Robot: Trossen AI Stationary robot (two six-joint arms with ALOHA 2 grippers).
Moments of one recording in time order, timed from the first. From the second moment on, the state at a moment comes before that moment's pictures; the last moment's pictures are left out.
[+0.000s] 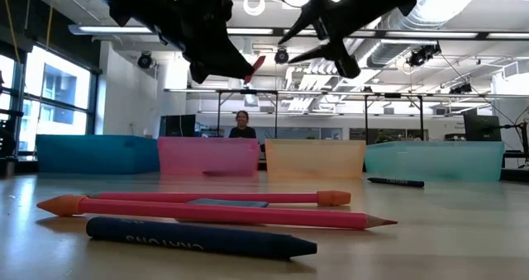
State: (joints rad) left arm 0.18 1.40 0.77 0.10 -0.06 -0.16; right arm -0.15 1.41 0.97 -0.04 -0.06 1.08
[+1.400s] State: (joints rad) left arm 0.18 1.40 0.77 0.12 -0.04 -0.03; right arm -0.08 1.57 0.97 0.16 -0.01 1.23
